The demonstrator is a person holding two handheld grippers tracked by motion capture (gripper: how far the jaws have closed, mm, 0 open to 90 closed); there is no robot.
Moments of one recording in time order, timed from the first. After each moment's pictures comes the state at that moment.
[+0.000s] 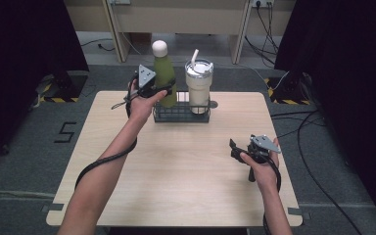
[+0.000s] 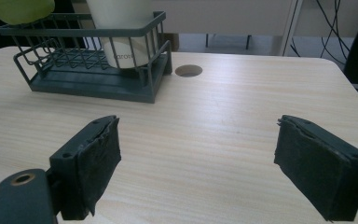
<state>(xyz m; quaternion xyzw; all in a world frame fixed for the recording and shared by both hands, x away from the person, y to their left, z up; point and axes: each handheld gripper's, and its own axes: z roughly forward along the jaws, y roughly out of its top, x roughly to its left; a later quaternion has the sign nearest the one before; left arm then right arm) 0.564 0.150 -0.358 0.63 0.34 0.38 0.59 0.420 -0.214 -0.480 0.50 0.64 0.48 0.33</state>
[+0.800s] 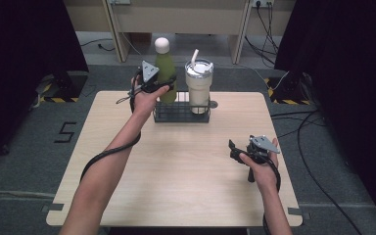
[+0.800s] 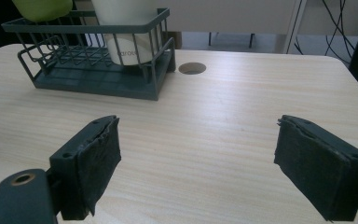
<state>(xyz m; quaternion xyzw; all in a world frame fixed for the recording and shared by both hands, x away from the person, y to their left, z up) 0.589 0.145 -0.365 0.63 0.36 0.39 0.57 0.419 -0.213 -0.482 0.50 0.65 0.48 0.32</state>
